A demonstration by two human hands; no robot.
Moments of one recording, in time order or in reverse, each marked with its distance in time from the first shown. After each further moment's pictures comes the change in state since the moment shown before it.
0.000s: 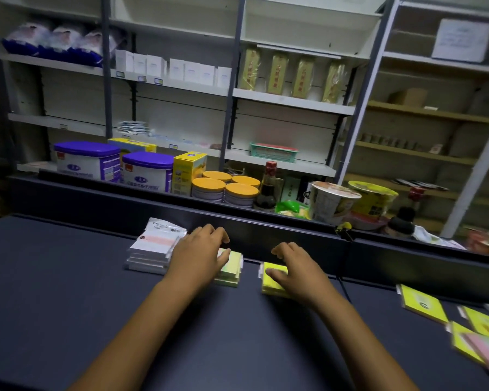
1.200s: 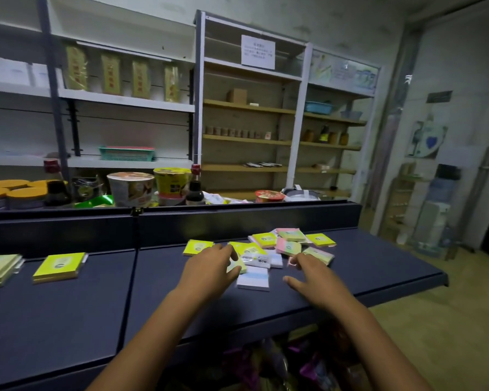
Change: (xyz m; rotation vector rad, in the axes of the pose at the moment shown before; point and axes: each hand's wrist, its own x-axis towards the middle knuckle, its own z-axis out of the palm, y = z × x) left_hand -0.087 0.458 0.039 -0.270 -0.238 0.407; right_hand -0.364 0.285 -0.230 -0.175 0.109 0.540
